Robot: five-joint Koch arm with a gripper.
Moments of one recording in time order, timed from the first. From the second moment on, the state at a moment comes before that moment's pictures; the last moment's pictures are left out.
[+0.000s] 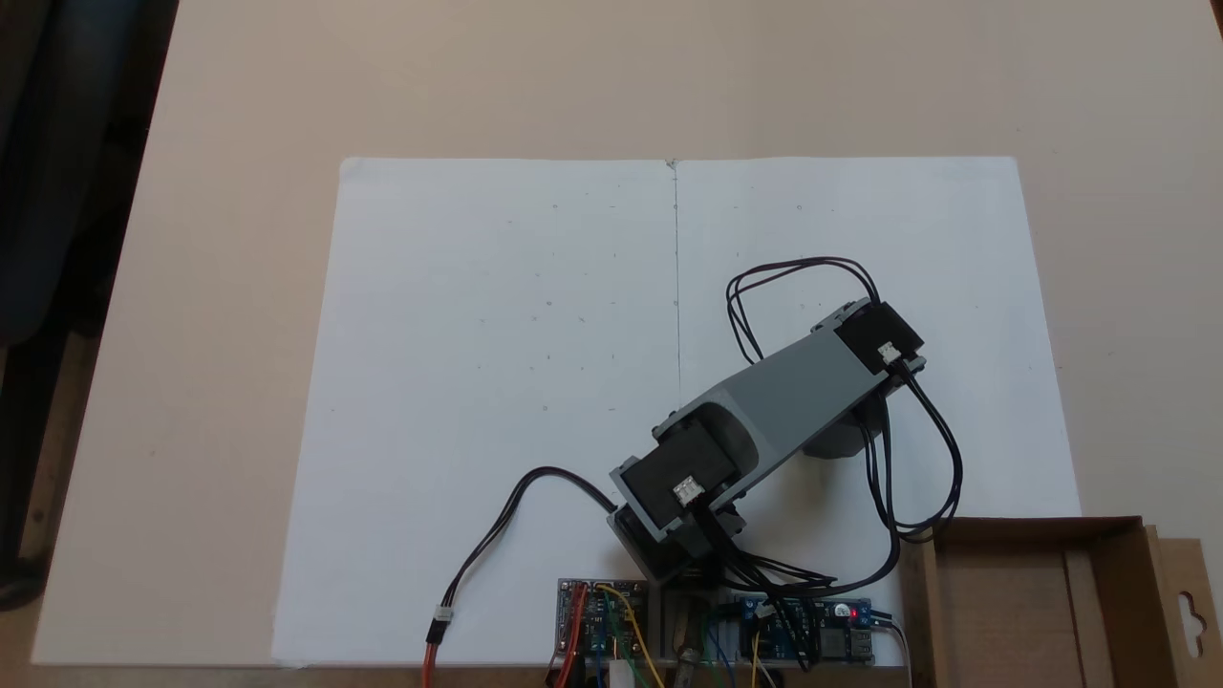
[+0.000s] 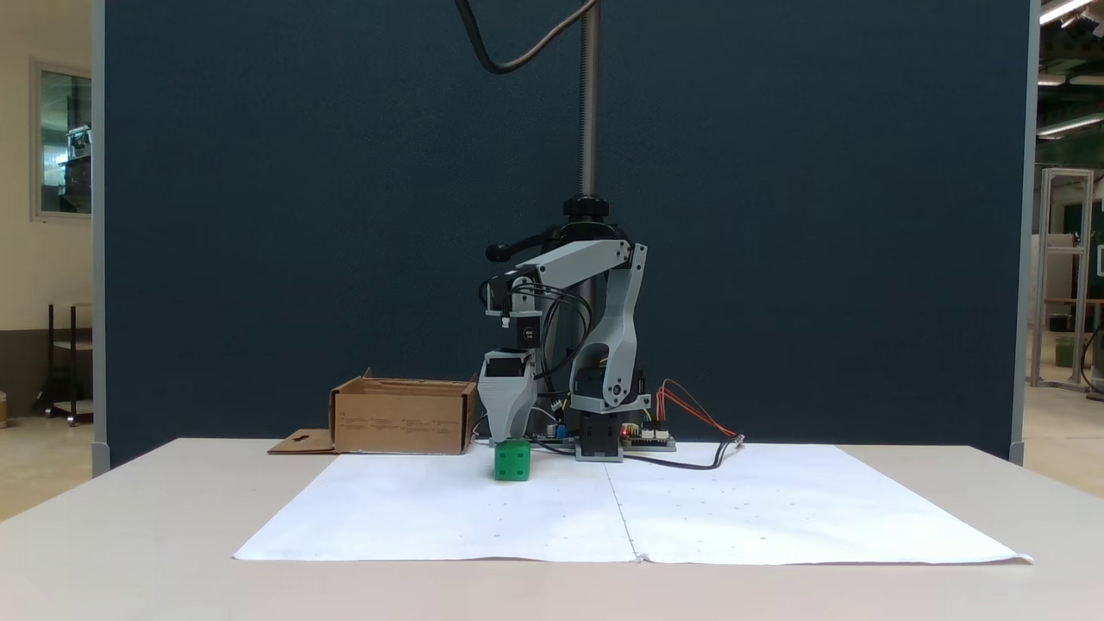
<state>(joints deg) 53.1 101.8 120.0 45.4 -44.5</state>
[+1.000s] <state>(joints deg) 54.0 100.0 122.7 41.9 -52.3</state>
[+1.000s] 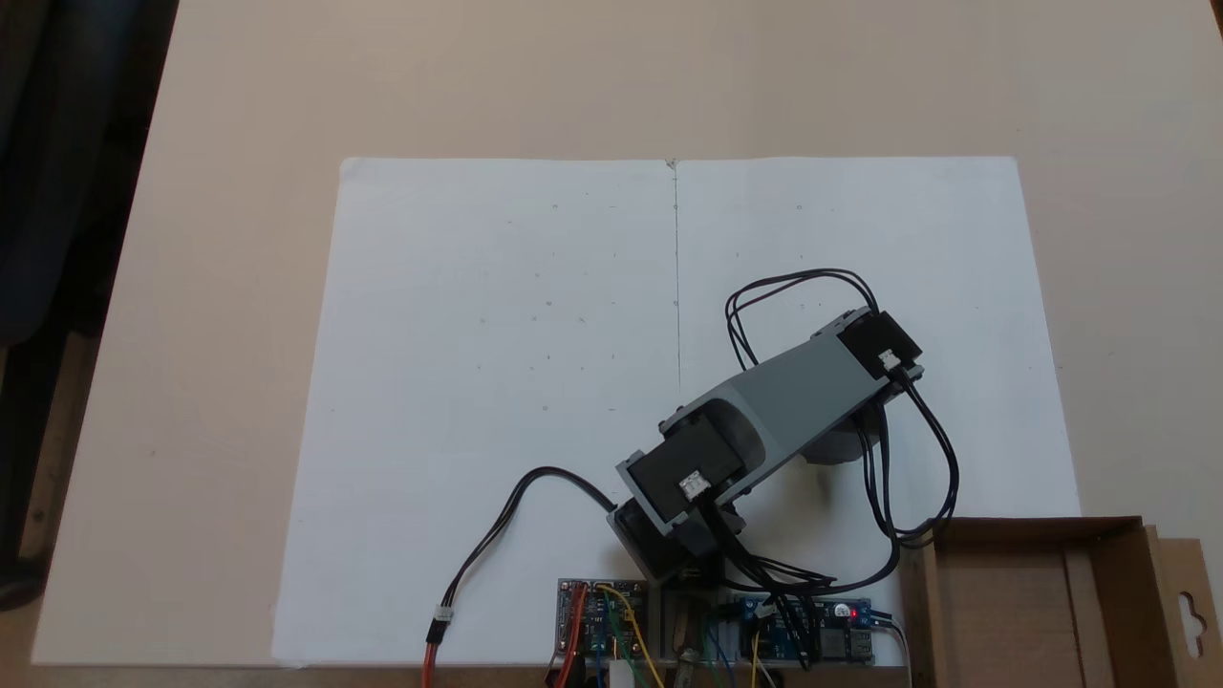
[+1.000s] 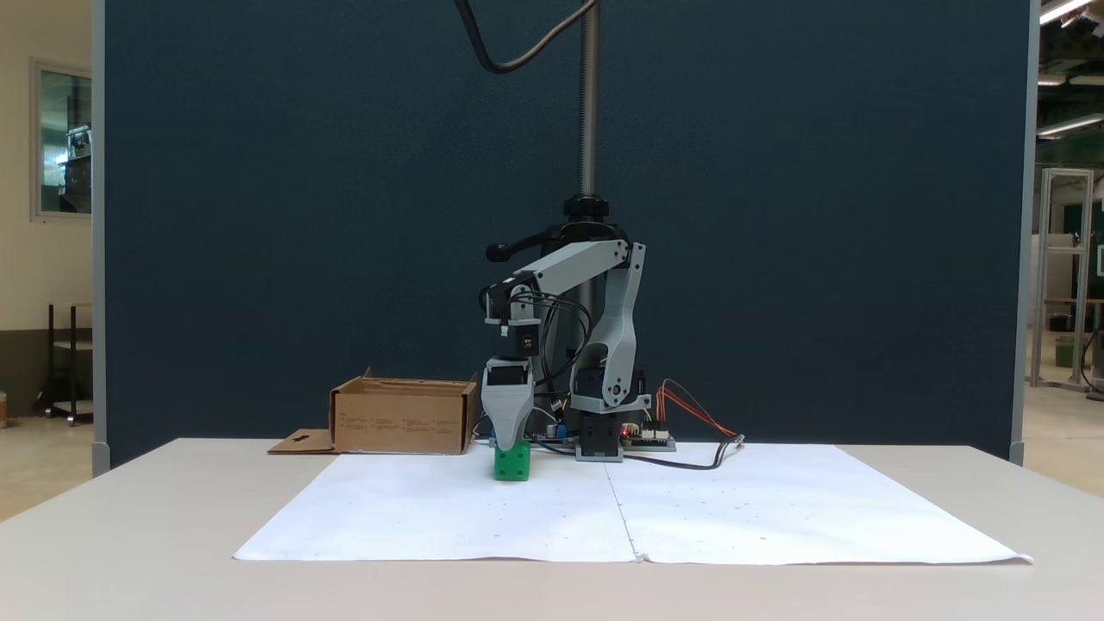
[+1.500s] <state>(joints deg) 54.0 95.7 125.5 37.4 -52.3</state>
